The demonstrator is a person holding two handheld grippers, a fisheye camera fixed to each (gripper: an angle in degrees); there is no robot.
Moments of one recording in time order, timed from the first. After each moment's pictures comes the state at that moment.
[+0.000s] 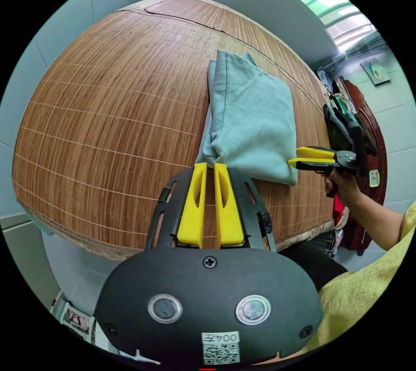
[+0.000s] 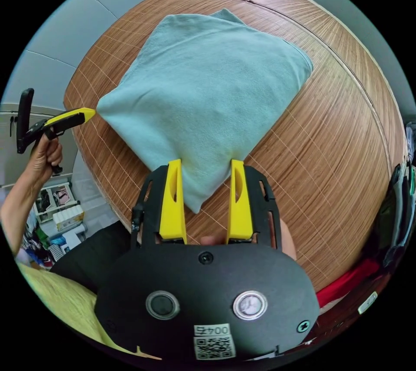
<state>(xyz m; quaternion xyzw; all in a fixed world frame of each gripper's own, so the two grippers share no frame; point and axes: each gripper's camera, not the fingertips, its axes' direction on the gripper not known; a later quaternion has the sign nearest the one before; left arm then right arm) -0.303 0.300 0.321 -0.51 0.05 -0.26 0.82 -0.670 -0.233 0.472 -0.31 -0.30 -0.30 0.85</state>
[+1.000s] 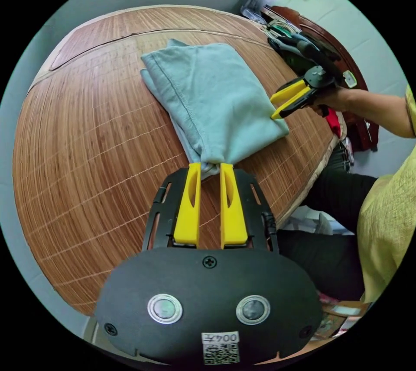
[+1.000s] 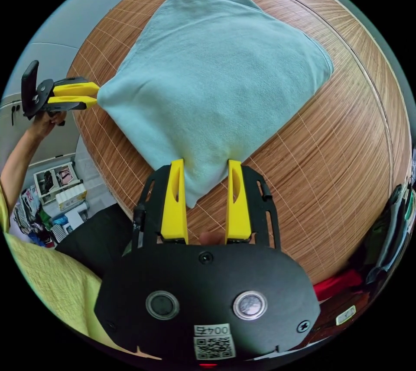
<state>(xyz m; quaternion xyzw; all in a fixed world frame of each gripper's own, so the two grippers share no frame) -0.317 0.300 0.354 -0.52 0.23 -0.02 0.82 -0.661 -0.188 0.556 -0.46 -0.67 -0.20 0.55</state>
